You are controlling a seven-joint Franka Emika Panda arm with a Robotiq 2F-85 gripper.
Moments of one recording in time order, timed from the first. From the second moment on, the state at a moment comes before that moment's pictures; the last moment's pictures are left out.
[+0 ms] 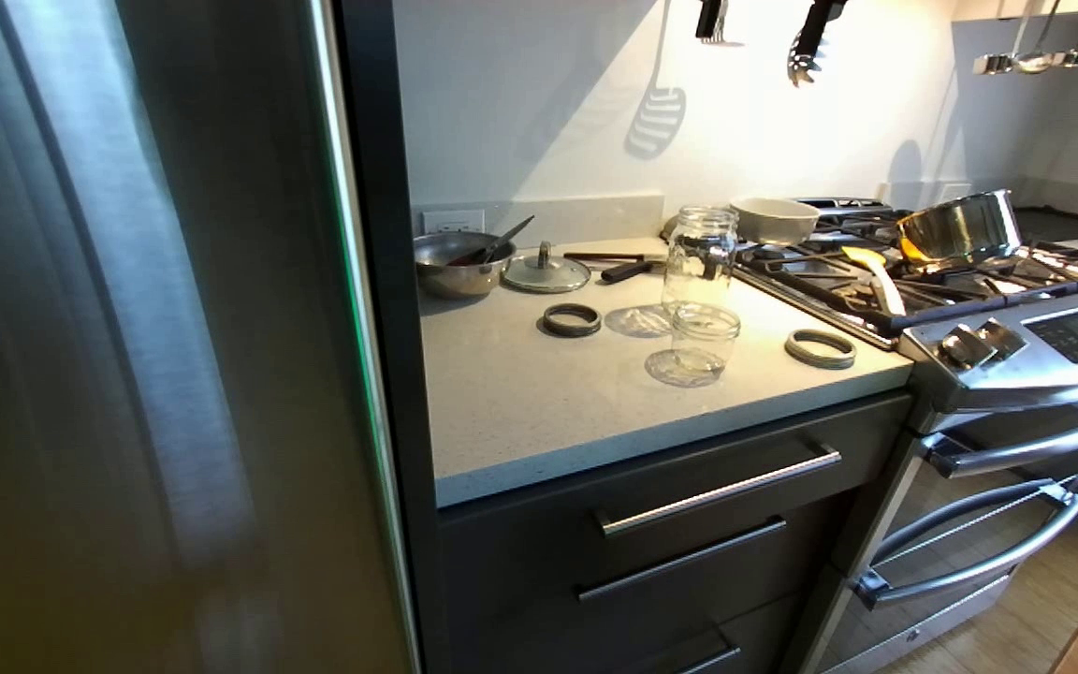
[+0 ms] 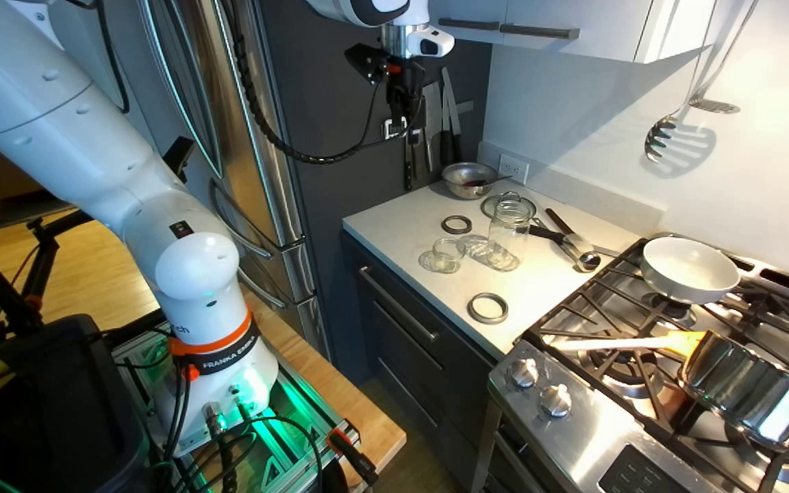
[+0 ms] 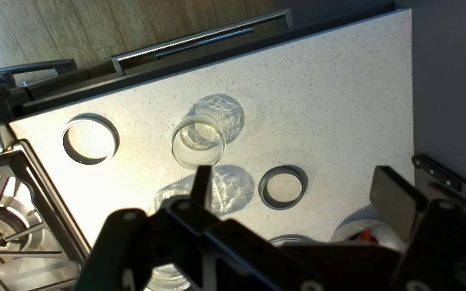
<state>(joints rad) -0.05 -0.32 0.02 -2.23 0.09 1.99 0.34</state>
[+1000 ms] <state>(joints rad) -0.05 -0.09 -0.12 -2.16 0.62 2.03 -0.05</state>
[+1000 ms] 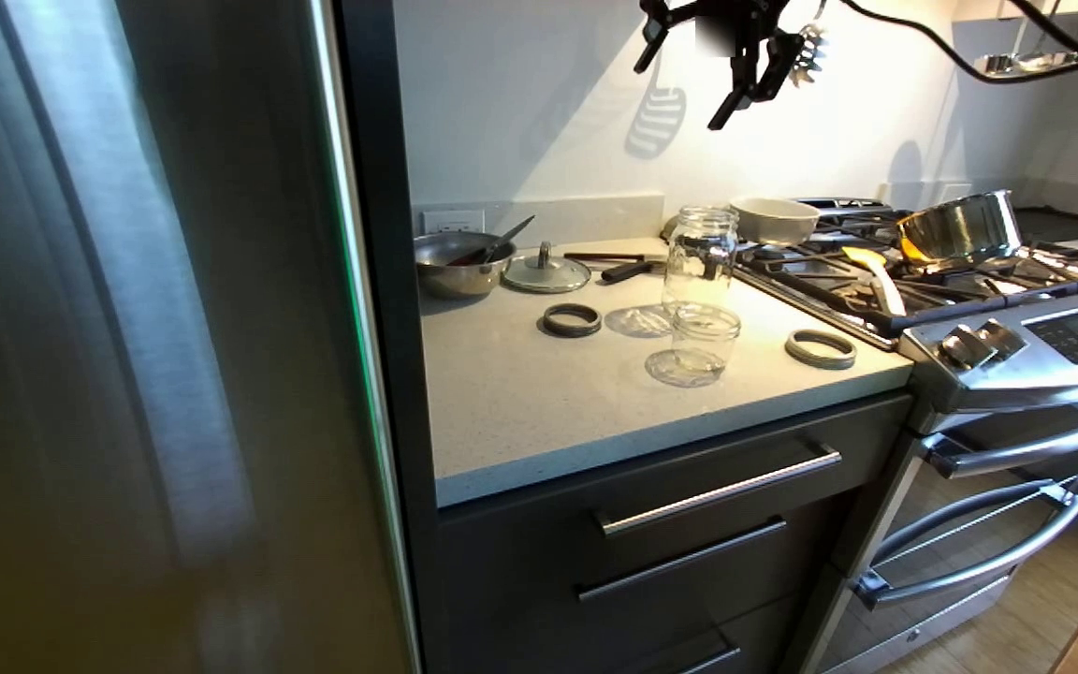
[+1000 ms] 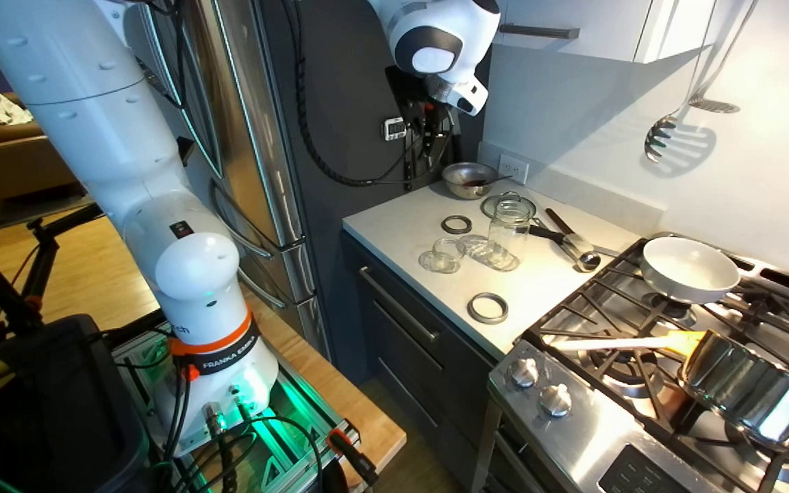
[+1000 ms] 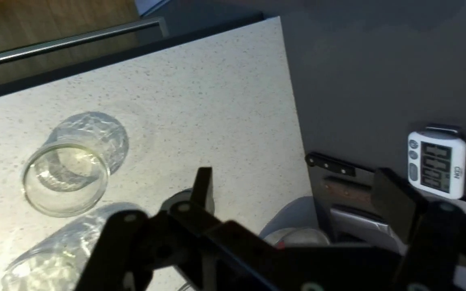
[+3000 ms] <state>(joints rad) -0.13 0.35 -0.12 -1.87 1.18 1.64 0.22</state>
